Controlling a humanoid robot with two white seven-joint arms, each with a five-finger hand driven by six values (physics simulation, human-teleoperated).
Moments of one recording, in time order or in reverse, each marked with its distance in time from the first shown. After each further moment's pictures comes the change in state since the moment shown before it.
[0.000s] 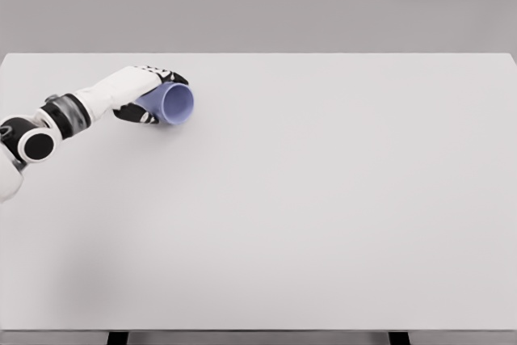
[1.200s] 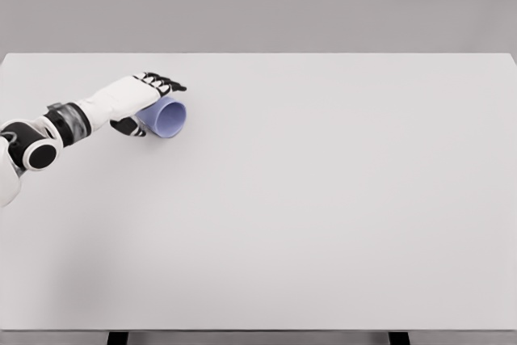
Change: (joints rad) left arm 0.005 0.007 -0.032 0.010 -0.208 0.005 0.019; right arm 0.000 0.000 0.000 0.000 0.000 0.000 0.000
